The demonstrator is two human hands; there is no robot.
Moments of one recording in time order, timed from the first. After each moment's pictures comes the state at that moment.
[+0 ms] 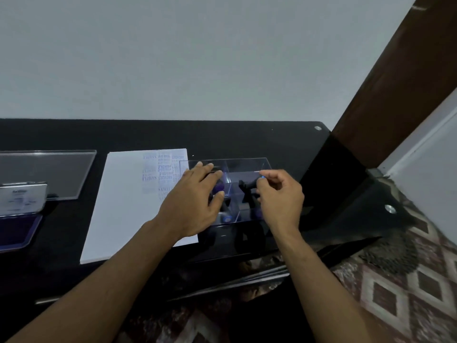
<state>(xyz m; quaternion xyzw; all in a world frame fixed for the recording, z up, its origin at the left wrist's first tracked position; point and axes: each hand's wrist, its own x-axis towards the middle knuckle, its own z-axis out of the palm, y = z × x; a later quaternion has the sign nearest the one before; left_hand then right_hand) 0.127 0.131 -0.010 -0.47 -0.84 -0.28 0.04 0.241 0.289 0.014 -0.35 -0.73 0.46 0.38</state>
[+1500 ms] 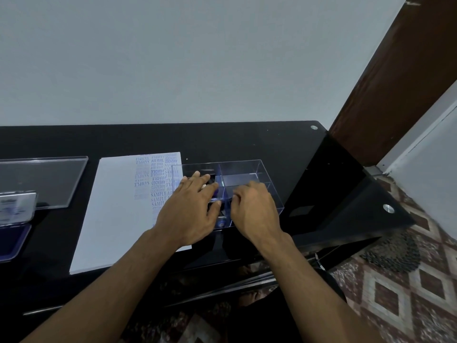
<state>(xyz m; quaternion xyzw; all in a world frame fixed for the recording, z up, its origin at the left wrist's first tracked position) 0.132 0.144 -0.016 -0.46 -0.86 -0.20 0.02 0.231 0.279 0.008 -0.25 -0.95 0.11 0.16</state>
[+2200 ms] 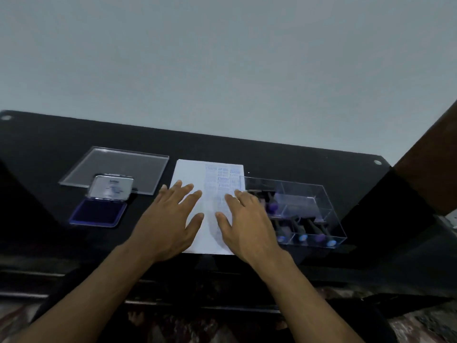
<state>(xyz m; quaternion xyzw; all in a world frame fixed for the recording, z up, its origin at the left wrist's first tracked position) 0.106 -0.025 -0.003 -0.34 -0.92 -0.15 0.06 0.184 0.160 0.012 -0.08 -0.99 0.11 0.10</state>
